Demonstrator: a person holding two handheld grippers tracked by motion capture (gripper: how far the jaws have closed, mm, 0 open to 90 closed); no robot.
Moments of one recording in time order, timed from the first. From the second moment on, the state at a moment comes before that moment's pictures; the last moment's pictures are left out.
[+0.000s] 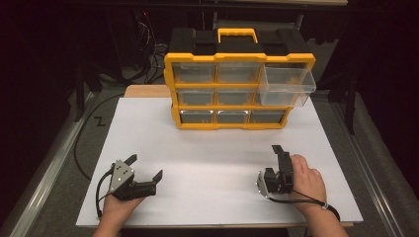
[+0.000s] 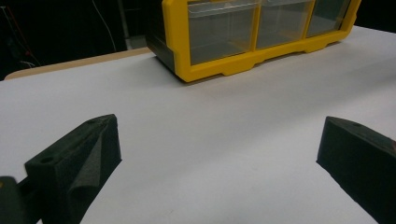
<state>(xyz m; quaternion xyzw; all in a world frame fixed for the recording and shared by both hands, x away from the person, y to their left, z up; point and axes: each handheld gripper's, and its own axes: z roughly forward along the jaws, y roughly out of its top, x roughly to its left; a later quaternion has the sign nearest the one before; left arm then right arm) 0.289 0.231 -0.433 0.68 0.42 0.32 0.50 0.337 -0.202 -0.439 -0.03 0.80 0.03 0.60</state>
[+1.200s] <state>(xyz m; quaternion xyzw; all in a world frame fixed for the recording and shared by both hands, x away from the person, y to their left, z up) 0.295 0.235 -0.436 0.68 0.44 0.31 0.49 0.347 -0.235 -0.429 0.35 0.78 0.35 0.39</state>
